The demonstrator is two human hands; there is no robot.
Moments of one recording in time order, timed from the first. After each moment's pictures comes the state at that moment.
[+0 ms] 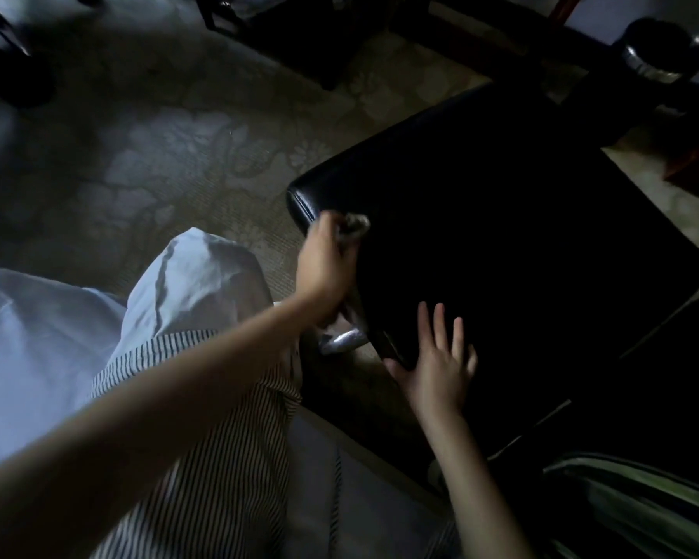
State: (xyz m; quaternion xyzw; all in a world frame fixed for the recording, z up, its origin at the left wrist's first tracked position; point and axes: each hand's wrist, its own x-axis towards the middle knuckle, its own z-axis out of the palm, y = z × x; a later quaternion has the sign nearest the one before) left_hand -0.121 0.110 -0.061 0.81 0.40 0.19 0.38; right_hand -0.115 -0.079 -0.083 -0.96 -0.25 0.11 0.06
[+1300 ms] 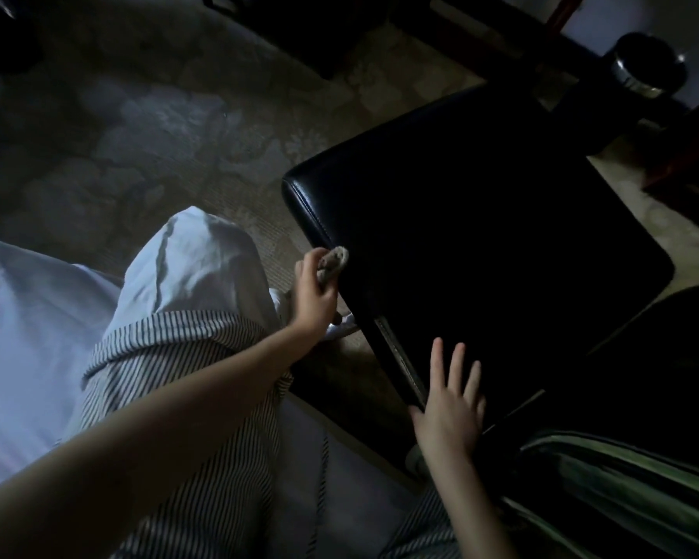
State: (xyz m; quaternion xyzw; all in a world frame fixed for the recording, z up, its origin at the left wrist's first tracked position) left_hand -0.163 0.074 -0.100 0.69 0.44 0.19 0.55; right_hand -0.140 -0.134 -0.049 -0.94 -0.21 0.25 -0.08
